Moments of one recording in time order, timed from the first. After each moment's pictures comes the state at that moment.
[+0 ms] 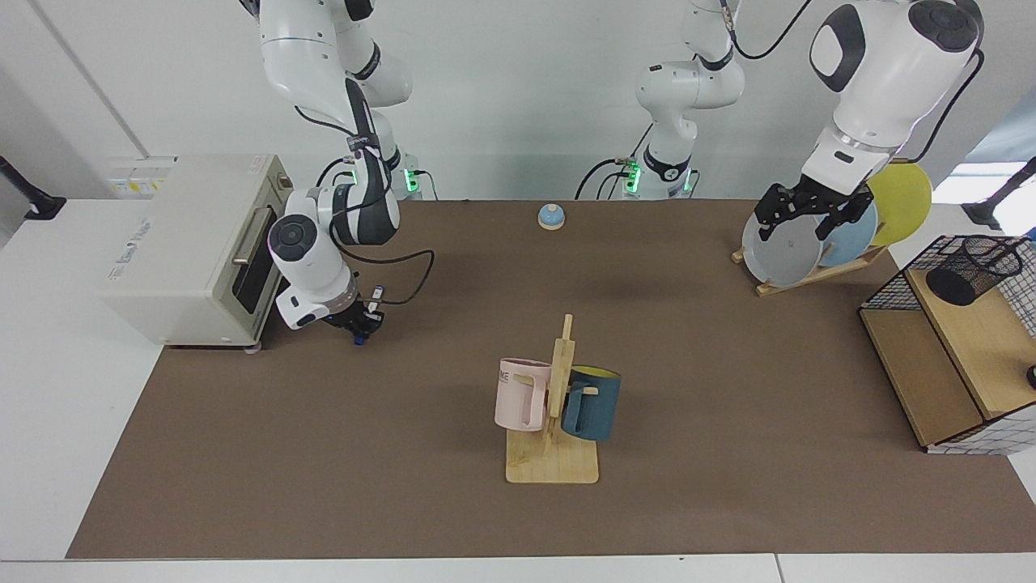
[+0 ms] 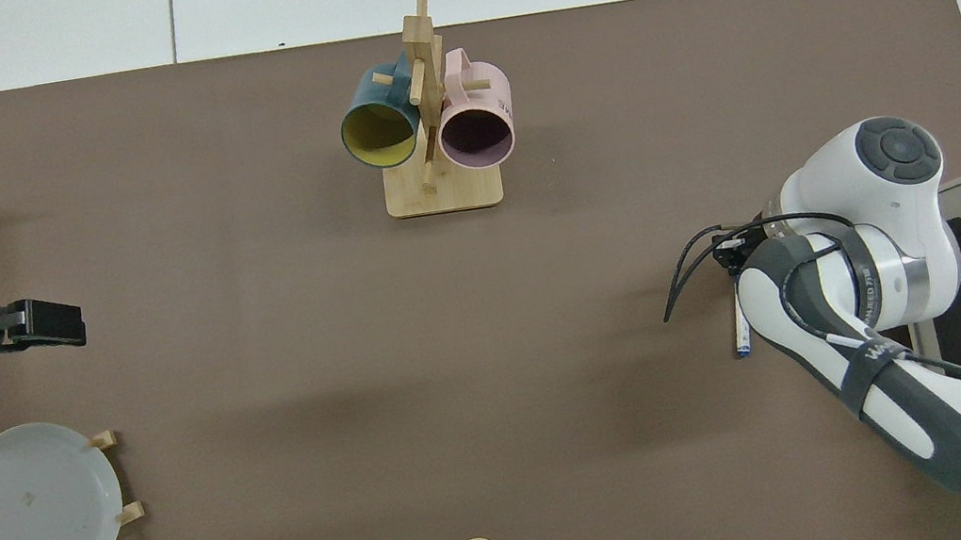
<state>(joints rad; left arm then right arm) 0.03 -0.02 -0.05 -1.71 0.00 1.67 0.02 0.12 0.26 -0.06 -2.09 0.05 2.23 0.24</state>
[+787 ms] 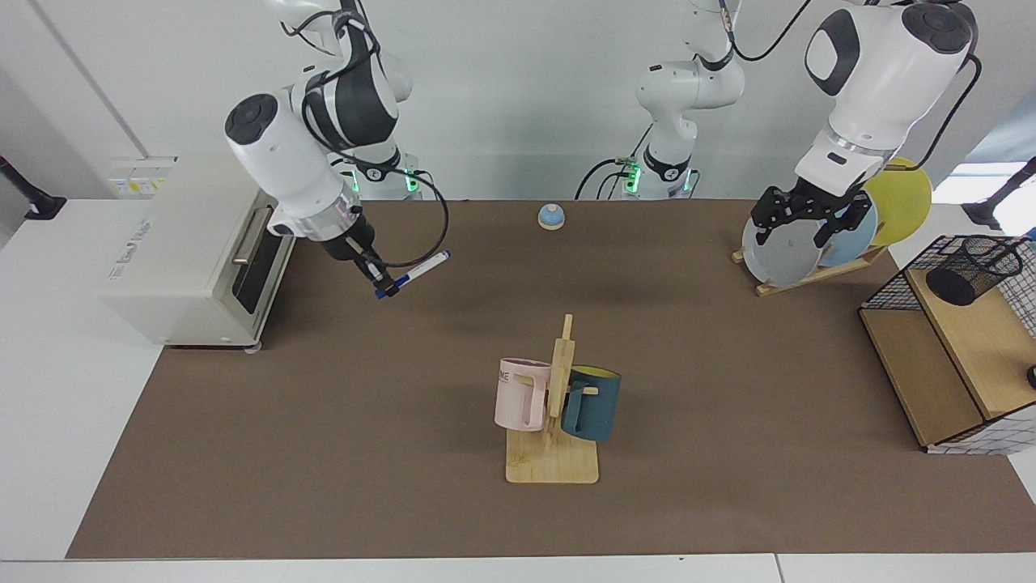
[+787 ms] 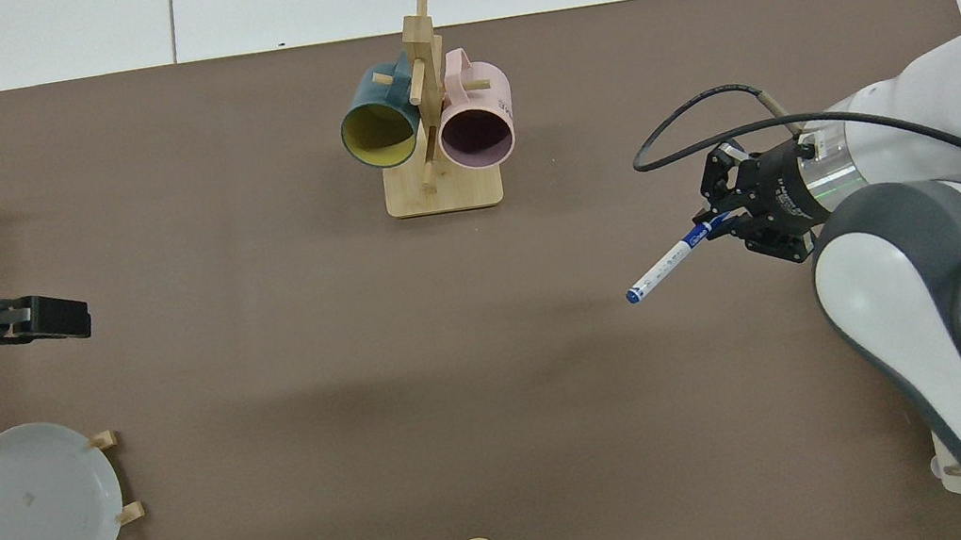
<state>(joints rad) 0.02 -0.02 -0.05 -1.71 -0.01 1.71 0.09 0.20 0.05 -0.04 -1.84 0.29 1.93 1.08</state>
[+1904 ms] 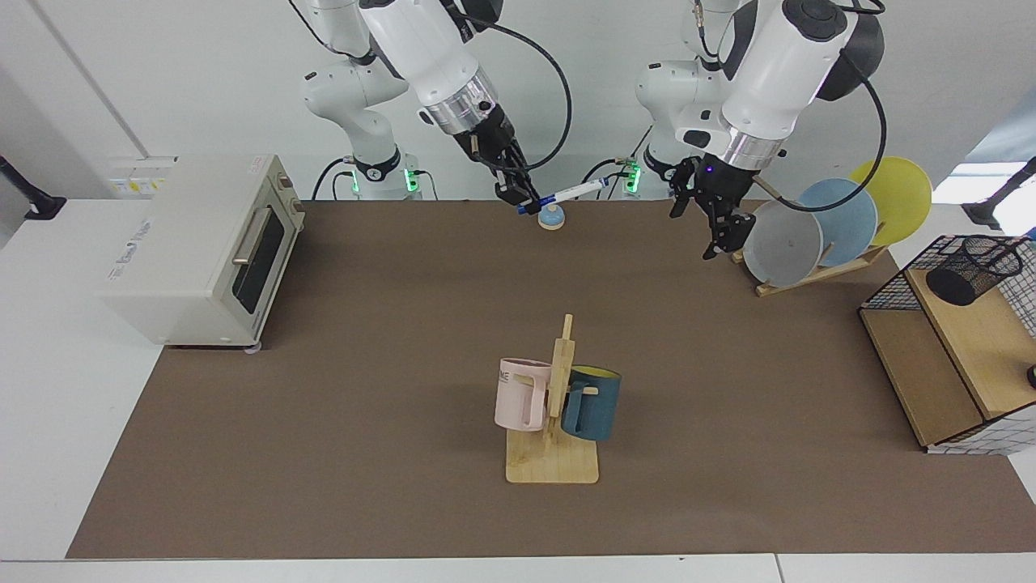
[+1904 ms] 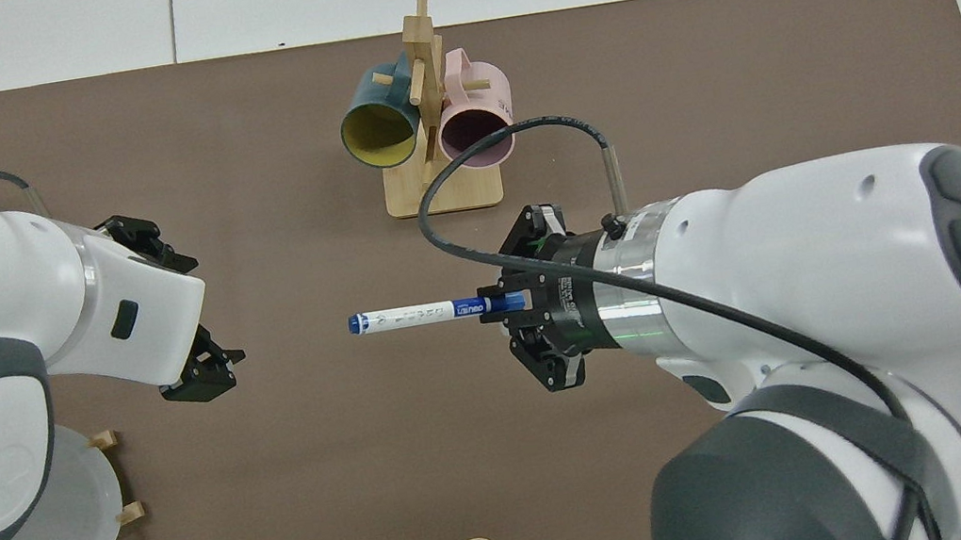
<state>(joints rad) -0.06 -0.02 -0.21 -1.71 -0.11 1.75 1.02 0.52 -0.02 -0.01 -1.77 0.45 2.07 1.94</state>
